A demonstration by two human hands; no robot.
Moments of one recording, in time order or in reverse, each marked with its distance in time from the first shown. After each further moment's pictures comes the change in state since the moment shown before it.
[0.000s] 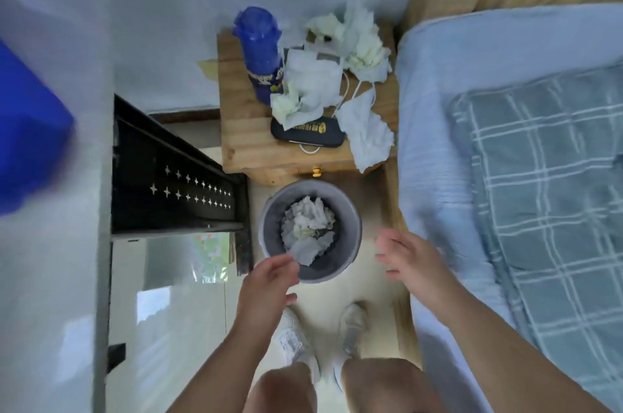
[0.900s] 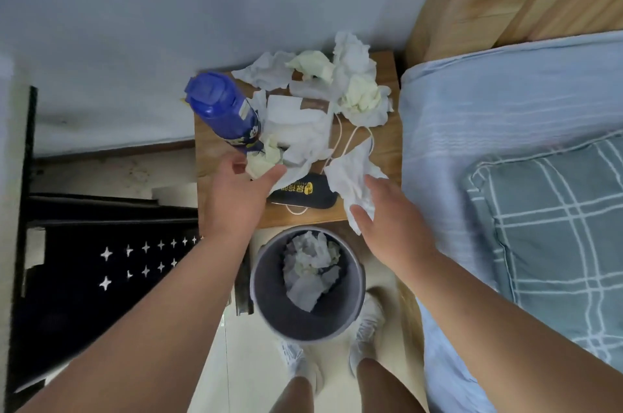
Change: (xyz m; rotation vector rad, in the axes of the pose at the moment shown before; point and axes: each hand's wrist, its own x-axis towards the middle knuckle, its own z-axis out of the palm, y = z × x) left_hand 0.161 0.226 0.060 0.398 0.397 0.366; right_hand 0.153 -0.127 -0.012 -0.796 0.163 -0.480
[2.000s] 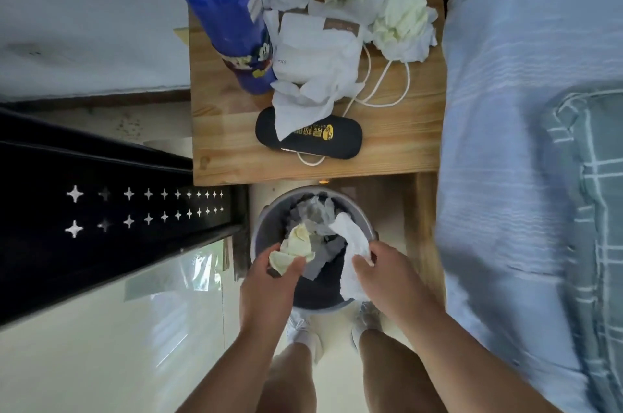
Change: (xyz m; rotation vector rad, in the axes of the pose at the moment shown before) left_hand -0.128 -0.191 0.043 -0.032 -0.190 -0.354; right_hand -0.082 0.037 0.134 0.194 -0.340 0.384
